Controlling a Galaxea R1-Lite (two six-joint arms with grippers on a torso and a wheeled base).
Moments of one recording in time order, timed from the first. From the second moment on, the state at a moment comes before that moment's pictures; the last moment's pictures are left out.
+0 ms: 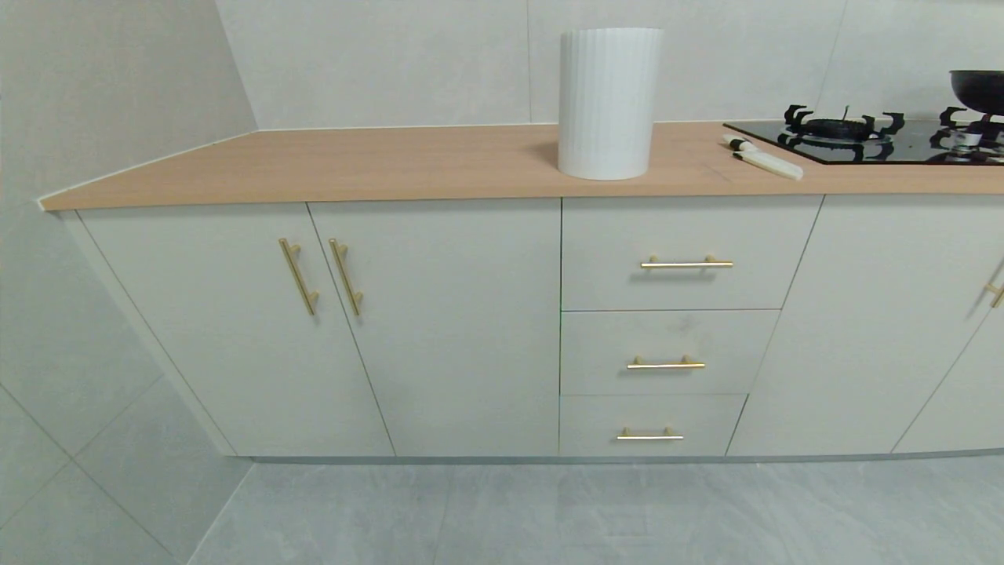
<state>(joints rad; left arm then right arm) 0.00 0.00 0.00 0.00 -0.02 0.00 0.00 0.00 0.00 0.00 0.01 0.01</state>
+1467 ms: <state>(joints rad) 0.00 0.00 0.00 0.00 -0.02 0.00 0.00 0.00 0.00 0.00 0.01 0.01</state>
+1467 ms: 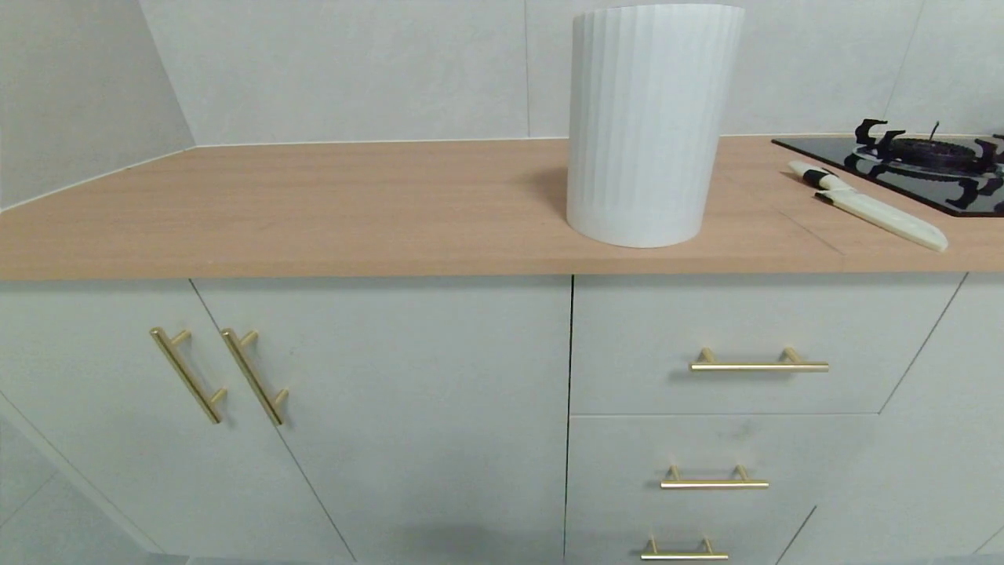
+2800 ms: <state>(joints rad) 0.00 0.00 0.00 0.00 -0.02 0.00 0.00 0.00 0.00 0.00 0.01 0.01</state>
